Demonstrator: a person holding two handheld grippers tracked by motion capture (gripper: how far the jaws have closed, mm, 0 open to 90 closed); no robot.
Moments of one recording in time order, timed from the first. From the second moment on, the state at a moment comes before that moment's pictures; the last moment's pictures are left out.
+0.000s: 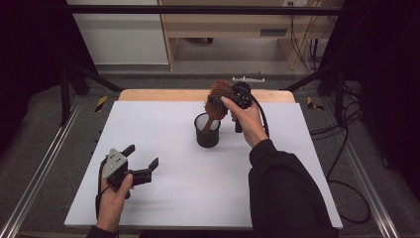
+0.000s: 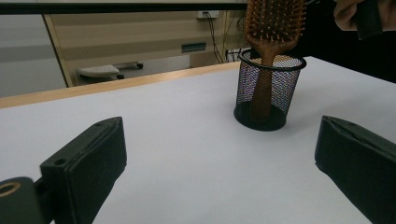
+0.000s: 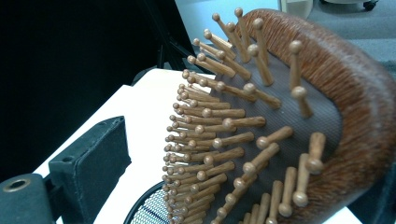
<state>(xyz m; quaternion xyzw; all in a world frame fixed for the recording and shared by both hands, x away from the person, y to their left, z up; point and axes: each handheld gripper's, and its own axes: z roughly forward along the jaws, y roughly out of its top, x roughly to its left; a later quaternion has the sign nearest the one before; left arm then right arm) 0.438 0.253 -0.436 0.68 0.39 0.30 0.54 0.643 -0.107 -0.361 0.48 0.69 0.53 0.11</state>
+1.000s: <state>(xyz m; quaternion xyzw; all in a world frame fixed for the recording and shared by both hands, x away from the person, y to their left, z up) 0.438 0.253 -0.436 0.68 0.39 0.30 0.54 0.618 -0.136 -0.343 0.46 0.68 0.55 0.14</state>
